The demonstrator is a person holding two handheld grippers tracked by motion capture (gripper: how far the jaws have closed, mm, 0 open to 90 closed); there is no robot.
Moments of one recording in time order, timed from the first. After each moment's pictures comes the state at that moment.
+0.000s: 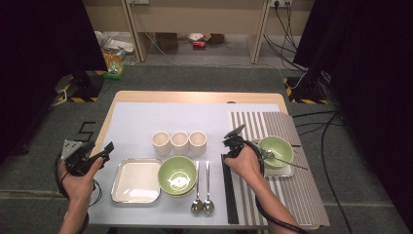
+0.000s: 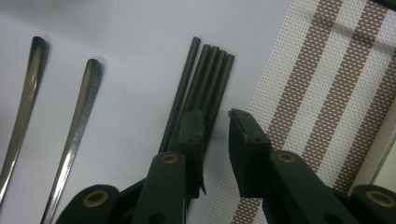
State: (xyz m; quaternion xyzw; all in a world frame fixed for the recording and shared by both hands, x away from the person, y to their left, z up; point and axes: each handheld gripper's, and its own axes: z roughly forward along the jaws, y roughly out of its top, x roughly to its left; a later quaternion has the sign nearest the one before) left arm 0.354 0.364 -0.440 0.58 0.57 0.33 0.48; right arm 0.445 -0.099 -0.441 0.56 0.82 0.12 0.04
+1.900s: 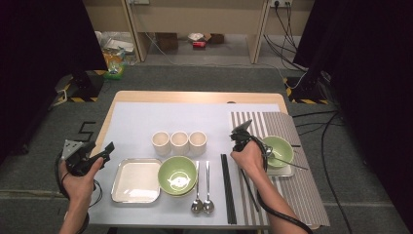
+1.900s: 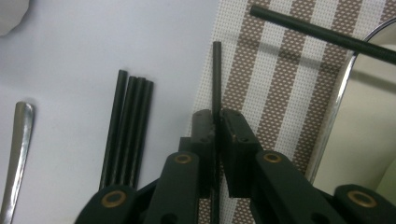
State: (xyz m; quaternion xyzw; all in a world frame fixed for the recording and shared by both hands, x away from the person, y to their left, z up) left arm 0.355 0.364 -0.441 0.58 0.57 0.32 0.48; right arm 0.467 -0.118 -0.445 0.60 0.79 0.11 0.06
